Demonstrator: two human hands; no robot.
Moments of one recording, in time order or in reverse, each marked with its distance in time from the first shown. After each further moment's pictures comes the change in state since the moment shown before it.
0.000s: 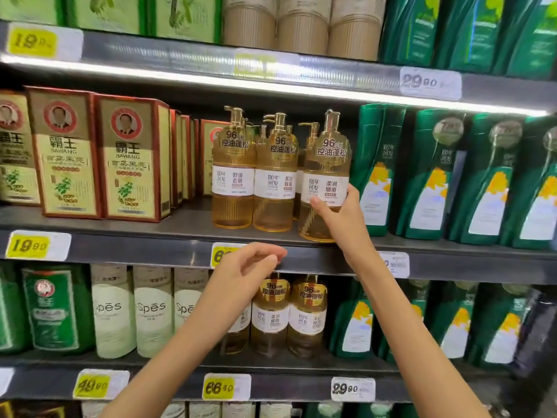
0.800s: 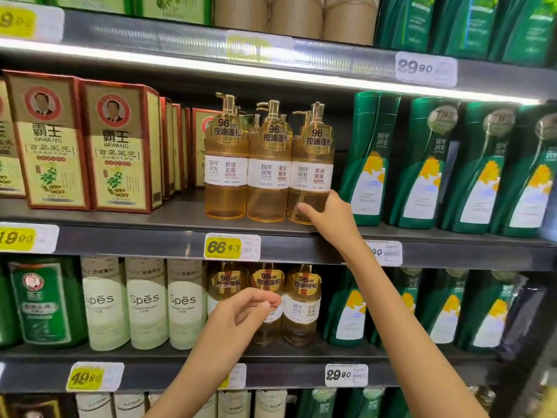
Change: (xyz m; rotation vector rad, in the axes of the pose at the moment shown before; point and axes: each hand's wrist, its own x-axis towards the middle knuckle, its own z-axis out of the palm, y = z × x) left_hand -0.042 -0.042 0.014 -0.057 -0.063 -0.175; right_hand 0.006 0.010 0.003 -0.432 -0.106 0.090
